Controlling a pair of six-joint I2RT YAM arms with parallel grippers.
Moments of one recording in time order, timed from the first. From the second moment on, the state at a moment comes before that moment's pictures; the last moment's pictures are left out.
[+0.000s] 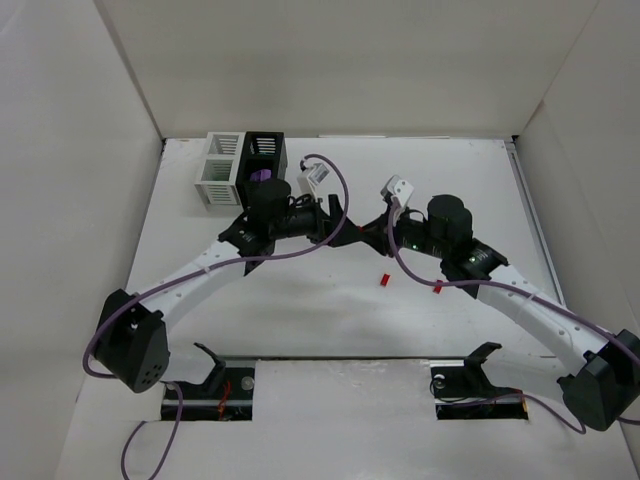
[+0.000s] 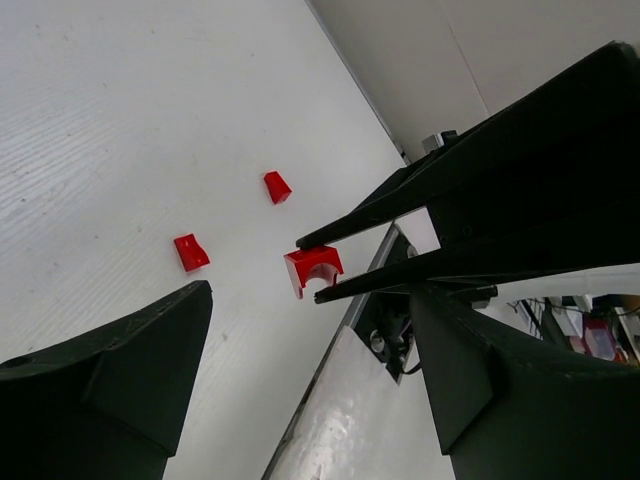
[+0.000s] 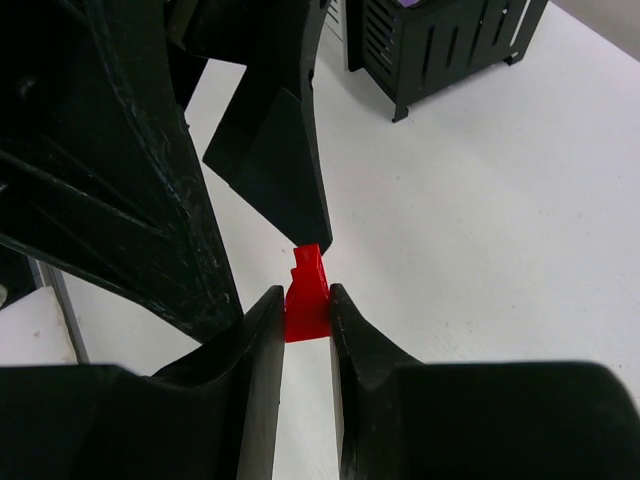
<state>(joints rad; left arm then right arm) -0.62 1.34 0.96 0.08 0.59 -0.66 0.60 1.09 0.85 -0.01 -0.42 -0.03</state>
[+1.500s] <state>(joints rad) -0.66 1.41 1.09 -0.05 0.50 -0.54 0.63 1.14 0.88 -0.05 -0.35 -0.07</state>
